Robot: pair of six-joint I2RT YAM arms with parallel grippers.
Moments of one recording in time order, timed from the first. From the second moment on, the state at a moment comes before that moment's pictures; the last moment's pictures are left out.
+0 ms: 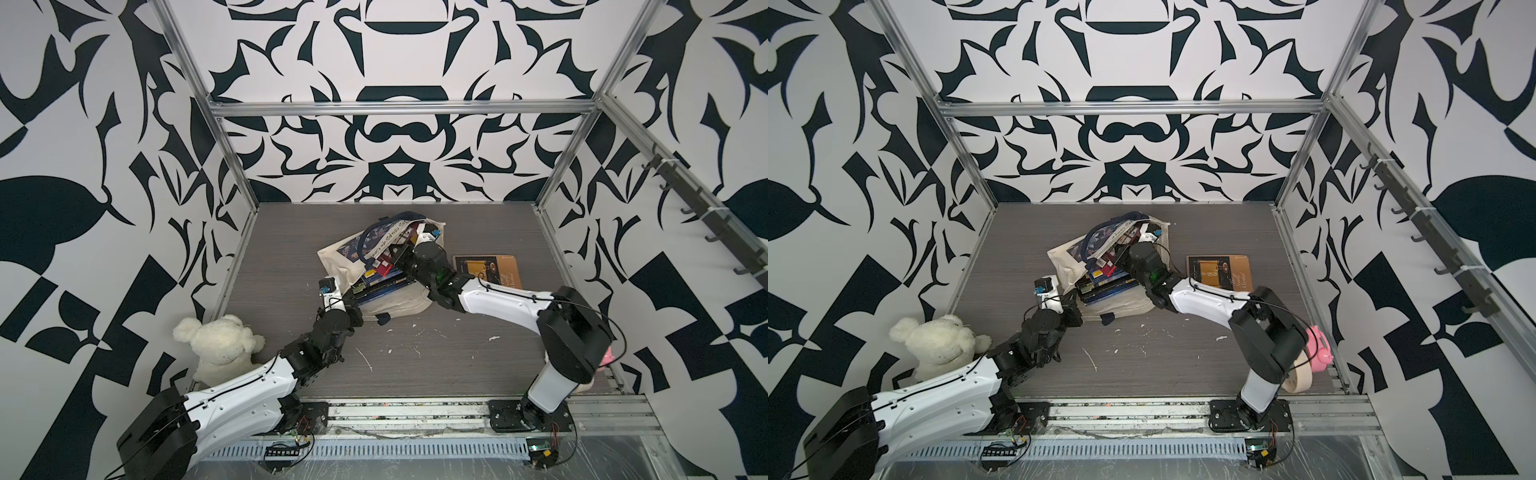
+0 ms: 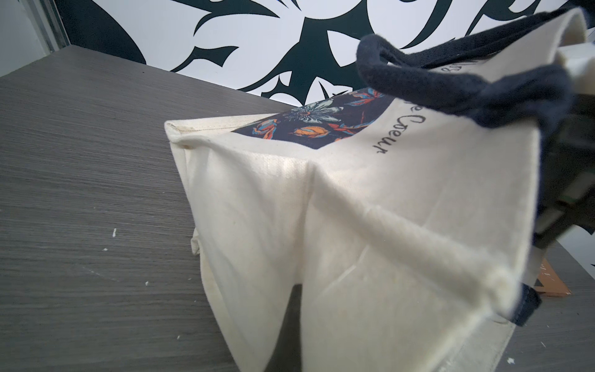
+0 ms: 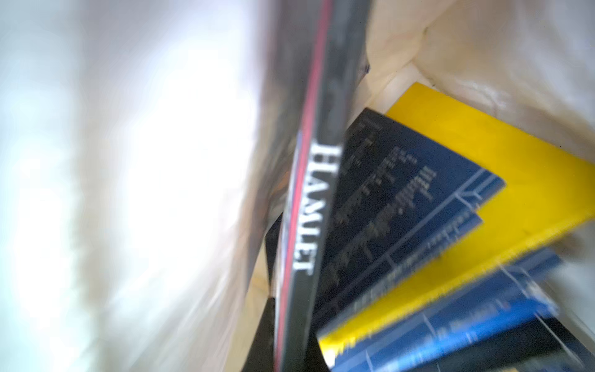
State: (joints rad) left arm -0.88 0.91 0.30 0.28 -0.63 -0.53; right arm 0.77 1.64 1.03 0.32 0.13 1.04
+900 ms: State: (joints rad) left arm -0.88 0.87 0.27 0.28 -0.64 -0.54; right arm 0.77 0.82 0.70 0.03 0.14 0.66
